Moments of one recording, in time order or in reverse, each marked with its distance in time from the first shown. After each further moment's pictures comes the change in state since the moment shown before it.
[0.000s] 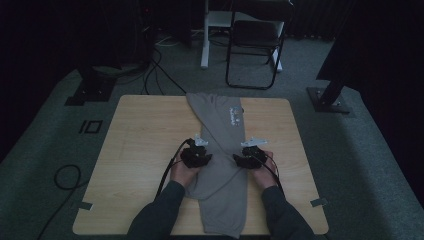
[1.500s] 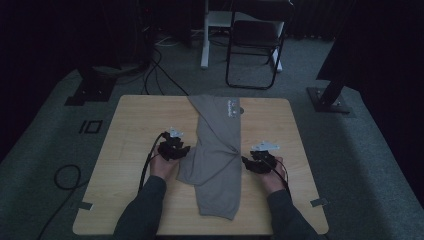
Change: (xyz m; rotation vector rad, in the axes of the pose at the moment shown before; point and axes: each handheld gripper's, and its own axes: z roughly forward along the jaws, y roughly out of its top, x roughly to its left) left arm 0.069 -0.022 -0.027 -0.022 0.078 -0.121; right arm -0.011 -0.020 -0.028 -0.063 0.016 0.048
